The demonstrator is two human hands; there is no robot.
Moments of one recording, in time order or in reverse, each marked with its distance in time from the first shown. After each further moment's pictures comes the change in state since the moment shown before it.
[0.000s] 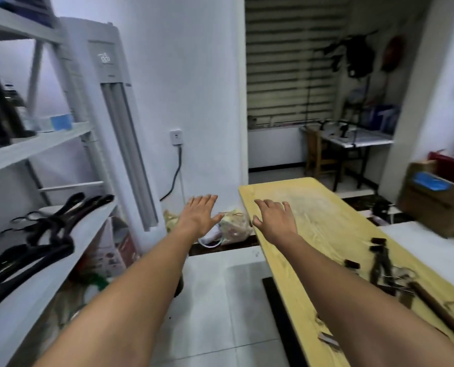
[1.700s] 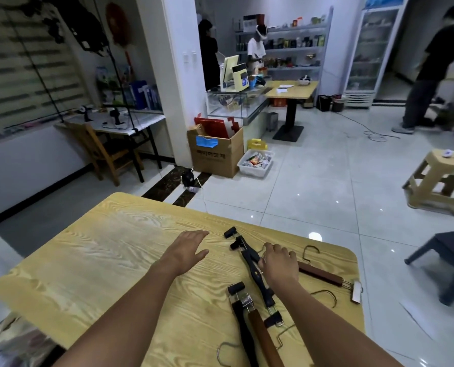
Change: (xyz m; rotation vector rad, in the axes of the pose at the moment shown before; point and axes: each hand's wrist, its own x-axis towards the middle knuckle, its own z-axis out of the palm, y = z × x) left_hand 0.370 0.325 0.186 -0.200 -0.303 1.087; right_hand 0.021 0.321 0.155 -0.052 -0.213 1.224
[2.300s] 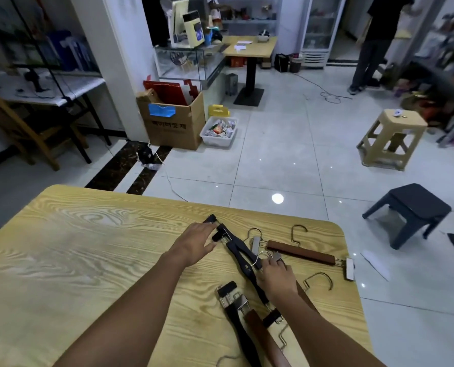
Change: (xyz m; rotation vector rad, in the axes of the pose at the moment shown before) left_hand 0.117 -0.012 0.060 -0.084 -0.175 0.194; right_hand 0.037 0.012 0.085 0.008 -0.238 0.112
